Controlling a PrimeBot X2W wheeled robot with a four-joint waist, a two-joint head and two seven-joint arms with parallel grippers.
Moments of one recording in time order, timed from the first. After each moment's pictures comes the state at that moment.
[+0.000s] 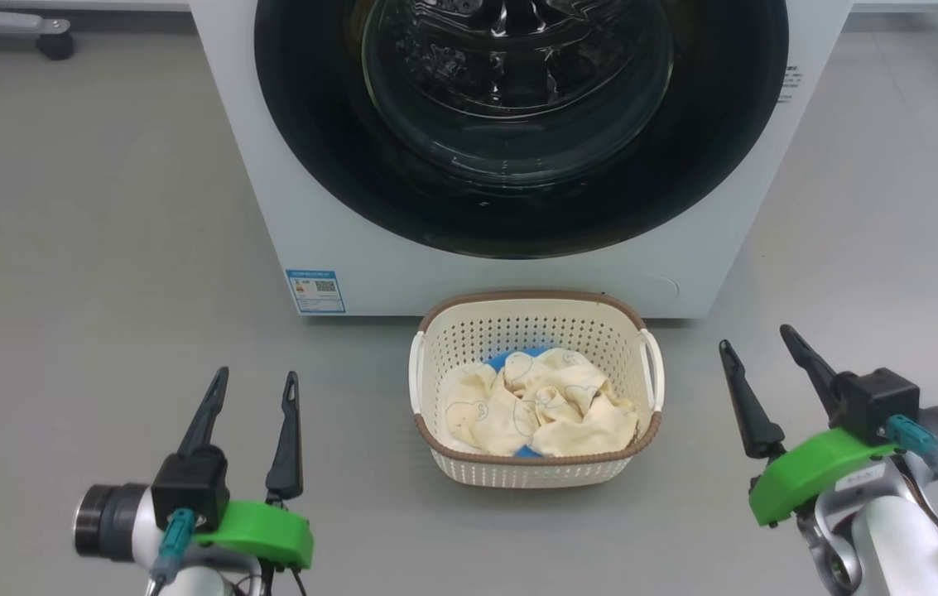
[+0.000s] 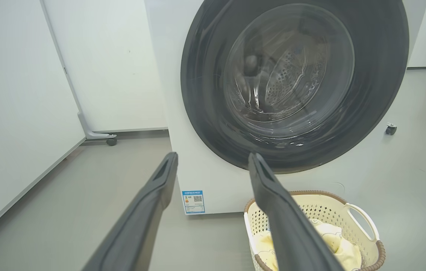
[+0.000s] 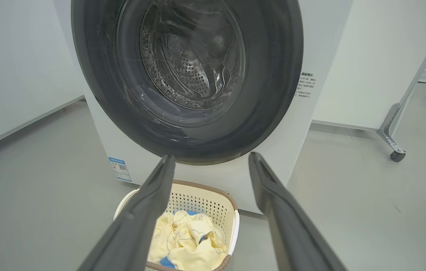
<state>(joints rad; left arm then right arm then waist) -0.16 0.07 -0.20 0.29 -0.07 -0.03 -0.25 -0.13 -0.06 0.02 0.30 0.03 0.13 -0.19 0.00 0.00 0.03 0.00</state>
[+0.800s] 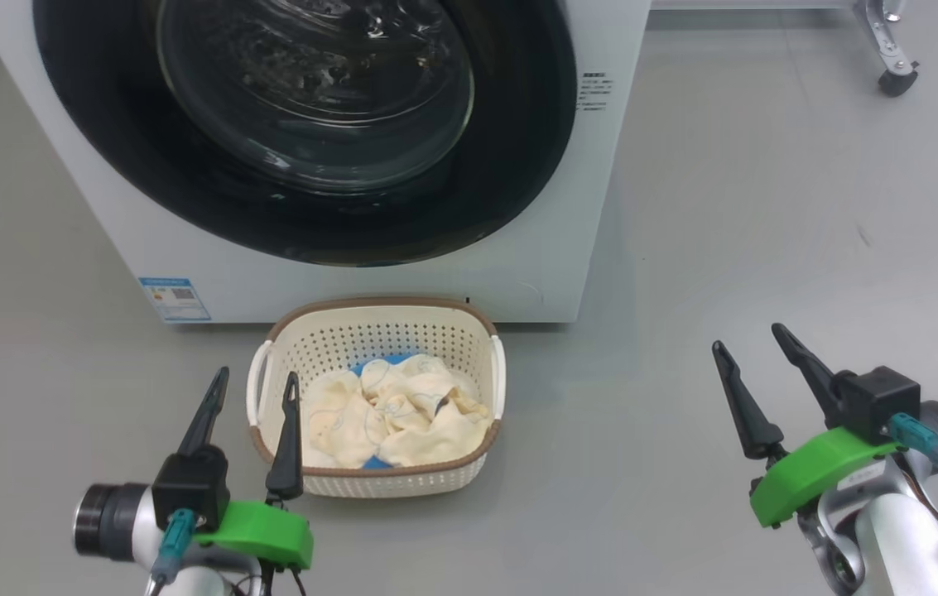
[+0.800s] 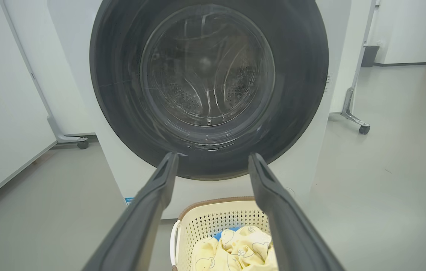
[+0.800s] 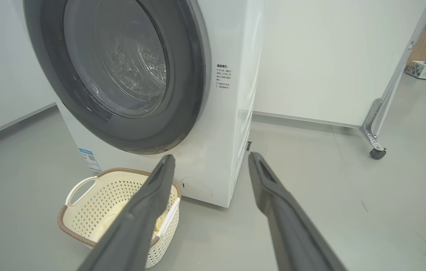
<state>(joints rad) -0.16 0.08 -0.21 0.29 -0.06 -0.03 -0.25 -0.14 -0.06 0.01 0.30 0.03 0.13 -0.19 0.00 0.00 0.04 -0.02</state>
